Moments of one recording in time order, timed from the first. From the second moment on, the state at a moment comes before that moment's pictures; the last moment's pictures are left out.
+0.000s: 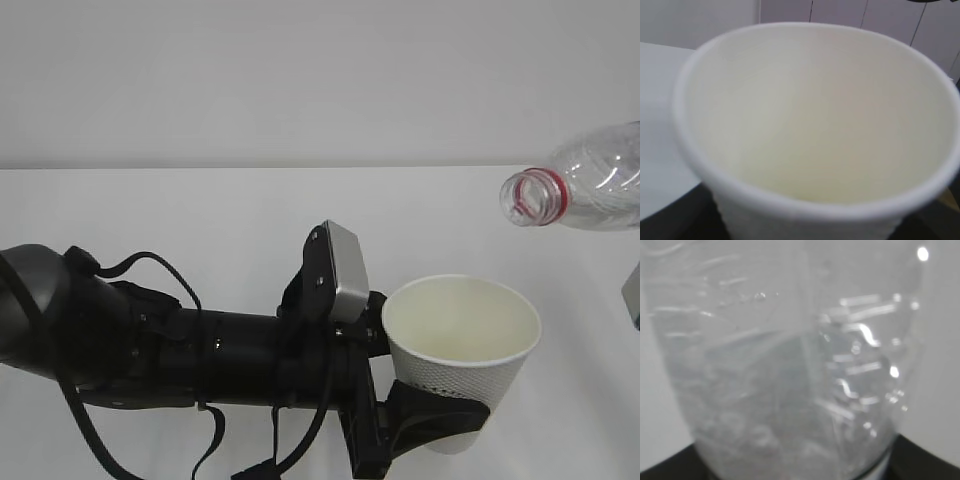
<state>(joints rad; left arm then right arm) -0.78 2.03 -0.82 0.87 -1.06 -0.48 0.08 1.12 -0.25 -0.22 -0.81 -1.28</state>
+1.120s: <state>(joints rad) -0.78 2.03 -0.82 0.87 -1.06 -0.48 0.08 1.12 -0.25 -0.22 -0.85 -1.30</state>
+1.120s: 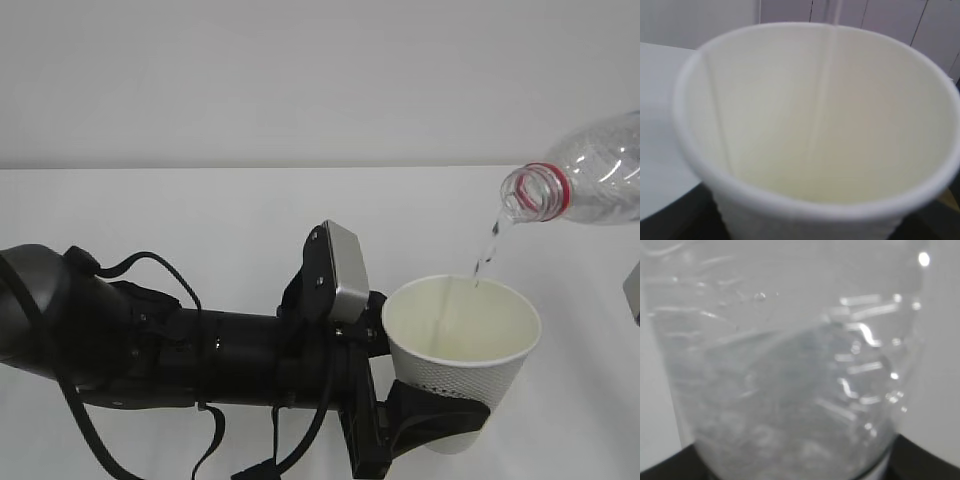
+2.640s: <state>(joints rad) -0.78 2.03 -0.82 0.87 -1.06 -0.48 0.08 1.12 -0.25 -0.21 -0.85 -1.30</state>
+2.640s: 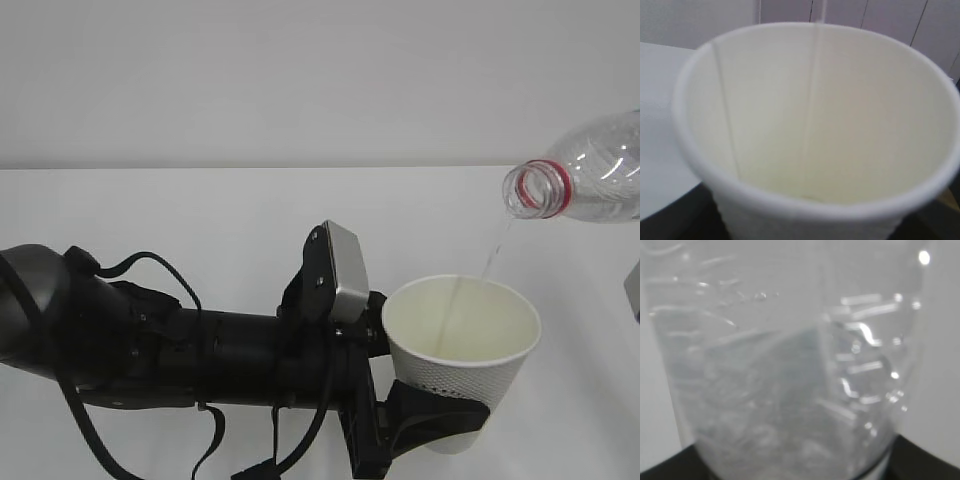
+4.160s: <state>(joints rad) -0.78 2.03 -0.82 0.87 -1.06 -0.48 0.08 1.12 -0.25 -0.21 -0.86 -1.32</state>
